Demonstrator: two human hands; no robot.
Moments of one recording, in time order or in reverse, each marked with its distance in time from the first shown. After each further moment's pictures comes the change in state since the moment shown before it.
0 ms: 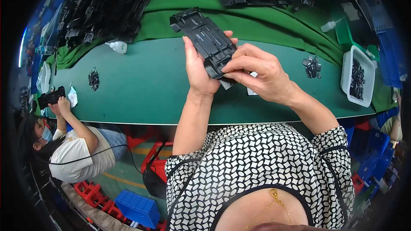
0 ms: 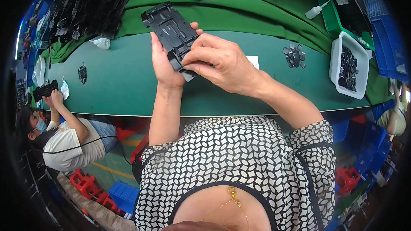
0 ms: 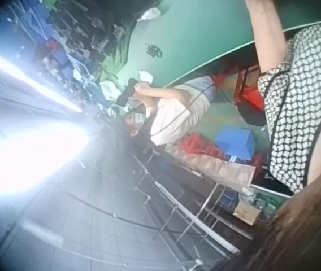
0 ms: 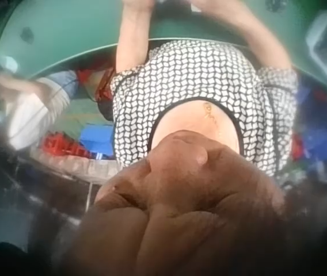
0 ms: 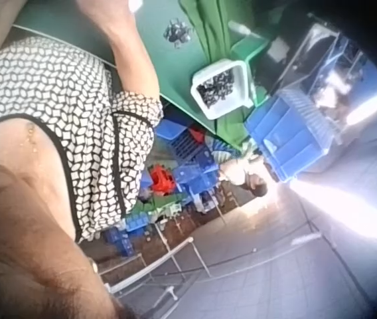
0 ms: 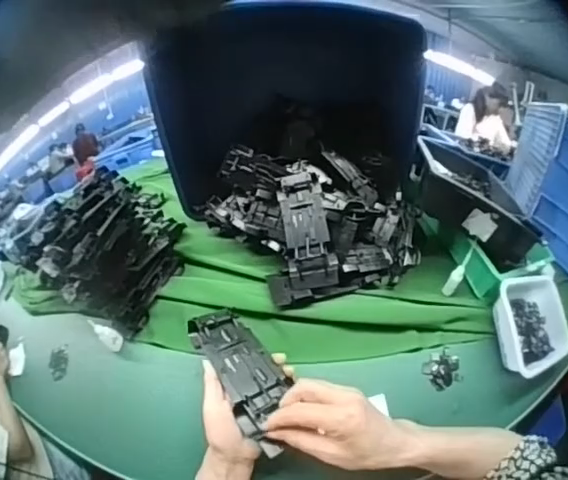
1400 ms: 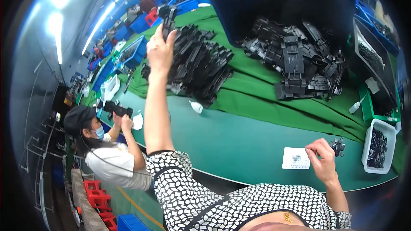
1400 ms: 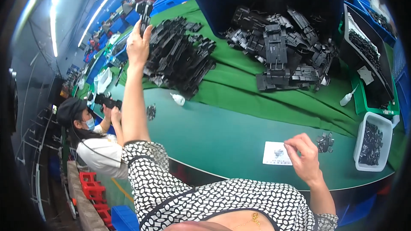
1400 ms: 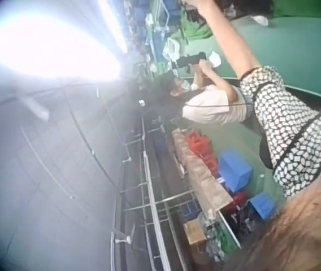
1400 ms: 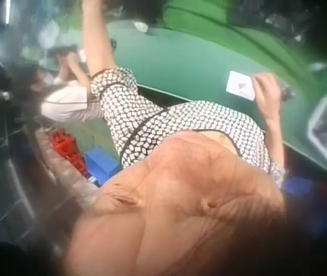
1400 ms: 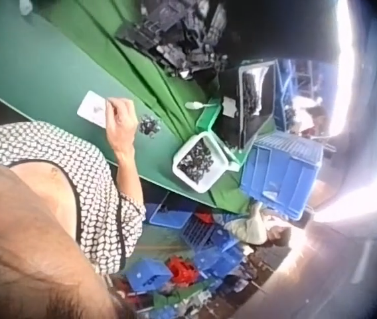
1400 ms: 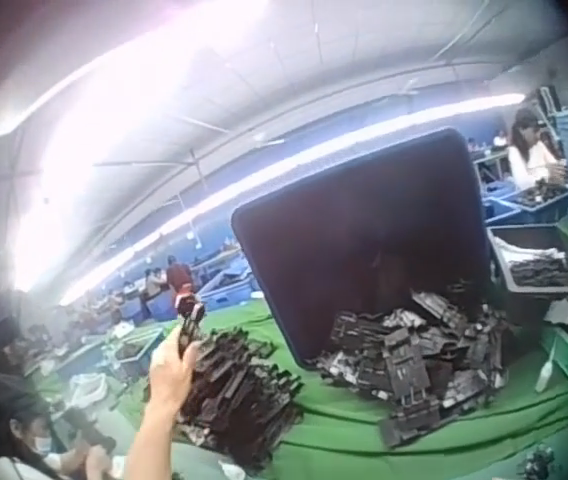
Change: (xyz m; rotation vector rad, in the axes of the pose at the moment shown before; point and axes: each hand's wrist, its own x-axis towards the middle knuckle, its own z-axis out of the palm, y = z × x) left_hand 0.107 0.335 0.077 2.382 0.448 1.443; right_hand -0.054 -0.018 -0.055 -0.196 0.274 0.269
